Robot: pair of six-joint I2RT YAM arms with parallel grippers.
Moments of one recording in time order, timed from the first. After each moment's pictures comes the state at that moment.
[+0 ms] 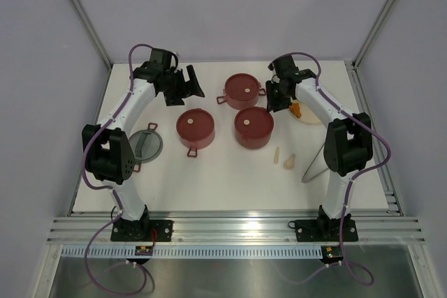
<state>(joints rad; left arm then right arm) -0.22 1.80 1.63 -0.74 0.31 -0.50 0.32 1.93 1.65 -0.78 -0.07 0.21</state>
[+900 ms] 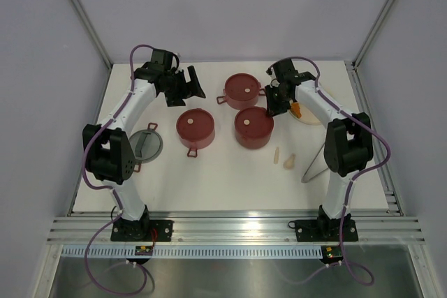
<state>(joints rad) -0.22 1.80 1.63 -0.74 0.32 -0.50 0.32 1.93 1.61 -0.78 -0.13 0.18</state>
